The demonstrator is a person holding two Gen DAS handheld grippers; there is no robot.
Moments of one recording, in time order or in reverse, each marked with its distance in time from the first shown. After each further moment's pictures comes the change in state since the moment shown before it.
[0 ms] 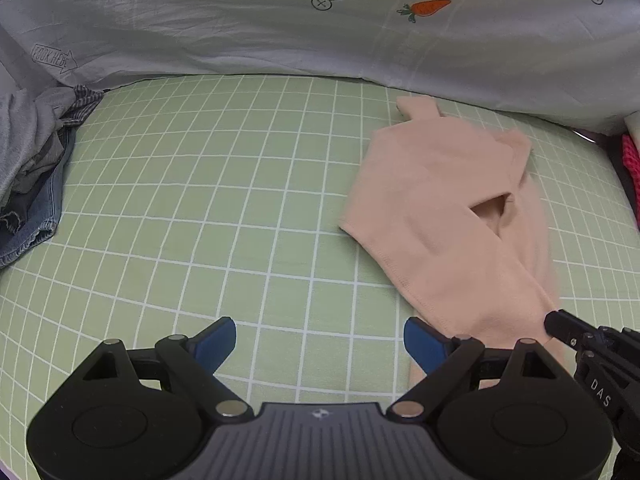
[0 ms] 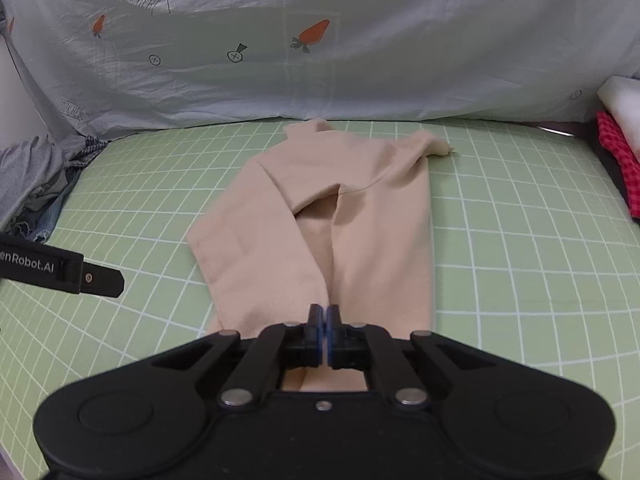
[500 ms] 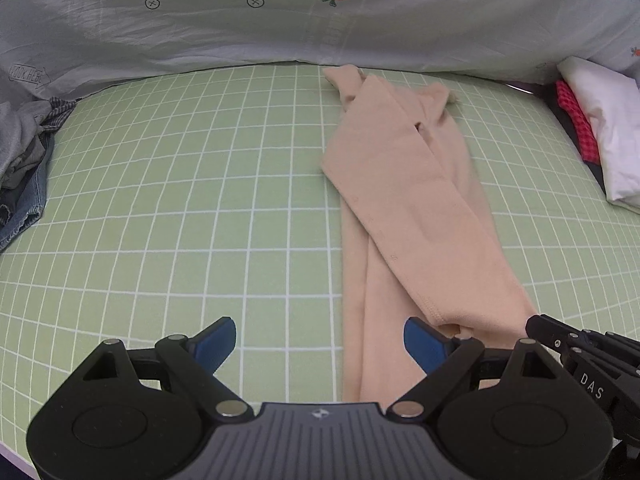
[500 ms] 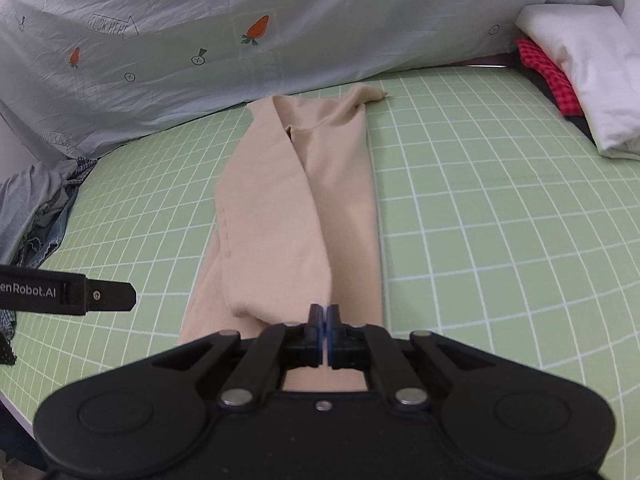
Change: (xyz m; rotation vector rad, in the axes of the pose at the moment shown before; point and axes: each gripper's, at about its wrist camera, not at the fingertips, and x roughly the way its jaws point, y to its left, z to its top) left arm -0.042 -0.041 -0.079 0.116 0.012 -0.061; right arm -0.071 -0.021 -0.074 0.185 0.025 -0.026
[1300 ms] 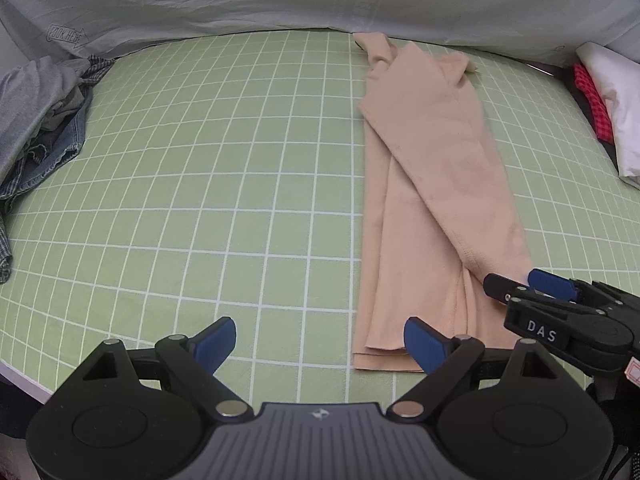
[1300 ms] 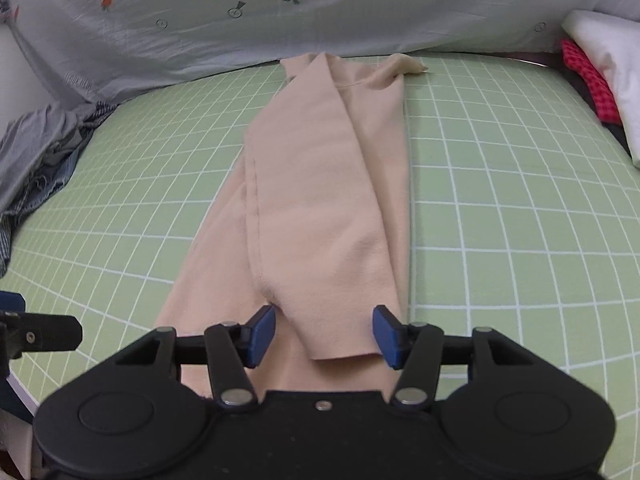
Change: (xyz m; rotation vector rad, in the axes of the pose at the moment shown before) left arm -0.022 0.009 -0.053 -0.064 0.060 0.075; right arm 0.034 0.015 -0.022 -0.177 0.060 0.029
